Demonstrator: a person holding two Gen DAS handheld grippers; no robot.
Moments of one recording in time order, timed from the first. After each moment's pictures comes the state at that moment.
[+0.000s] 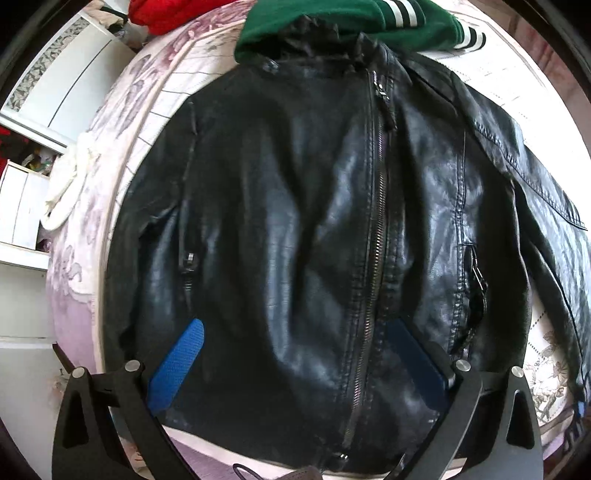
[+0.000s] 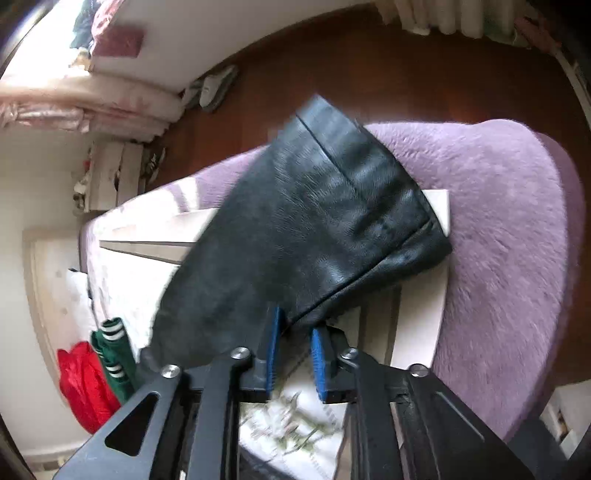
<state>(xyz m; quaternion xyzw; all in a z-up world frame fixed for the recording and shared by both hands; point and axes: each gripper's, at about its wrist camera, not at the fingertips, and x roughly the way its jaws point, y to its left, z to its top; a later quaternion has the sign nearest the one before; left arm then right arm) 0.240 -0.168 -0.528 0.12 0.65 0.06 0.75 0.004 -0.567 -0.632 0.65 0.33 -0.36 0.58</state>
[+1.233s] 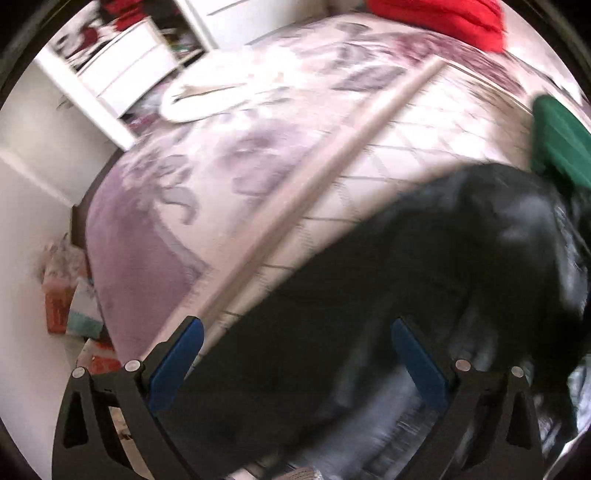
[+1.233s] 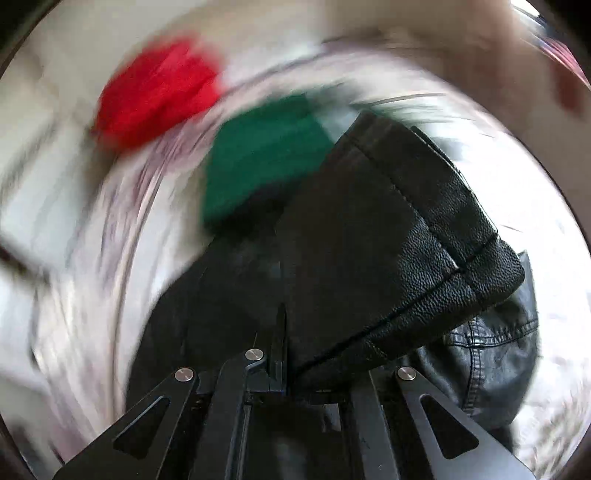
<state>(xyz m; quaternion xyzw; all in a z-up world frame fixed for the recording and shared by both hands) 0.261 0.113 -0.505 -0.08 0.57 0.32 0.76 0.477 -0.162 -0.529 0.13 0.50 -0.02 0.86</state>
